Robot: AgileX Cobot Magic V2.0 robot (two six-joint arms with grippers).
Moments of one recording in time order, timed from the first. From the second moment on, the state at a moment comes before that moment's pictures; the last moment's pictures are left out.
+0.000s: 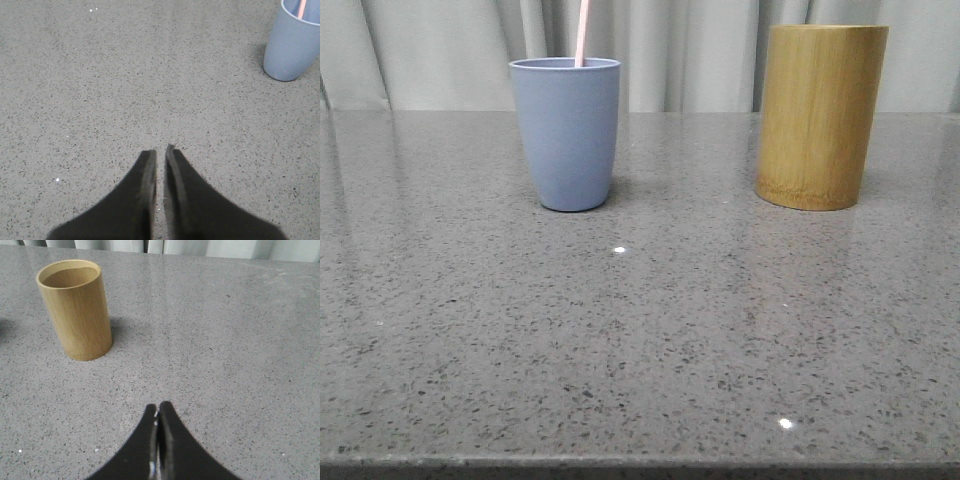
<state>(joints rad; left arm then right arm) -0.10 0.40 -0.70 -0.09 0.92 0.01 0.33 0.29 -0.68 -0.27 0.88 0.33</state>
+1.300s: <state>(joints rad) -0.10 0.31 -0.59 -0.08 0.69 0.01 0.33 0.29 -0.68 -0.27 0.88 0.33</state>
